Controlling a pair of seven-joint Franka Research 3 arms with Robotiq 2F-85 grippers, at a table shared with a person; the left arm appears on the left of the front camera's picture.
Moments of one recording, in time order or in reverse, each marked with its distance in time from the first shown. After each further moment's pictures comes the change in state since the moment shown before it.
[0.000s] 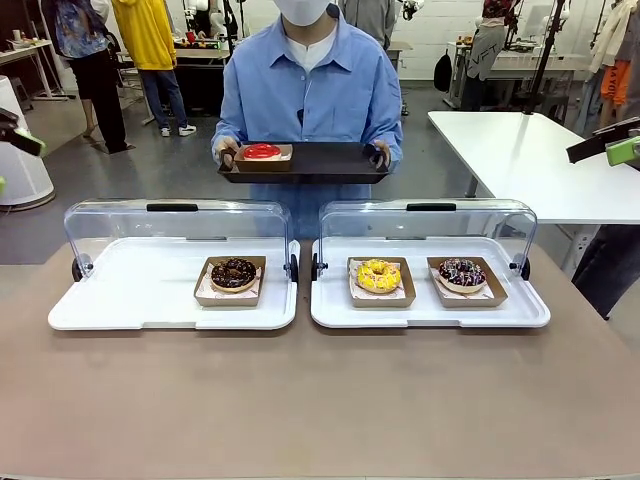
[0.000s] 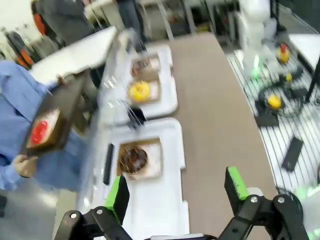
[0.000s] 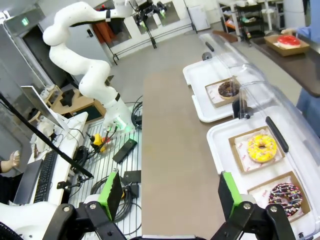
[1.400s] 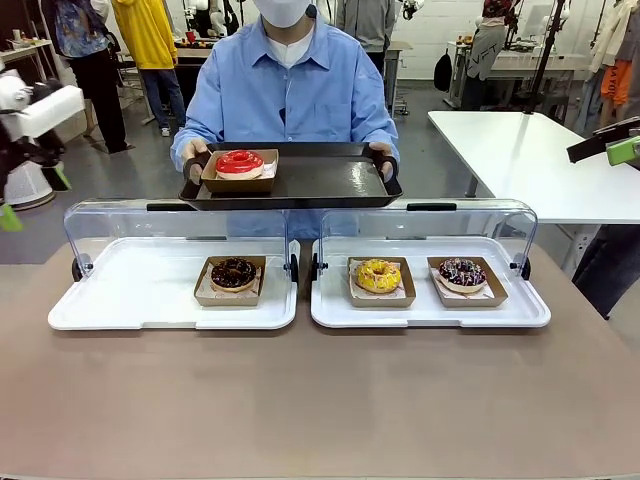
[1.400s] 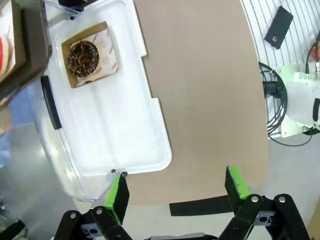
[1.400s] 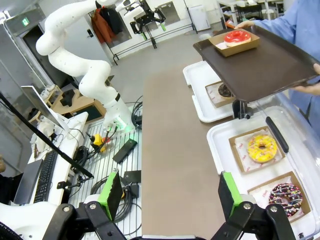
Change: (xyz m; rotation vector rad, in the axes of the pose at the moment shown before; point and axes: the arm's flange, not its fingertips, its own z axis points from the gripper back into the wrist) left arm 0.084 -0.027 -0.099 -0.137 0.914 -0.111; right arm 0.000 0.000 0.000 0.001 0.000 0.000
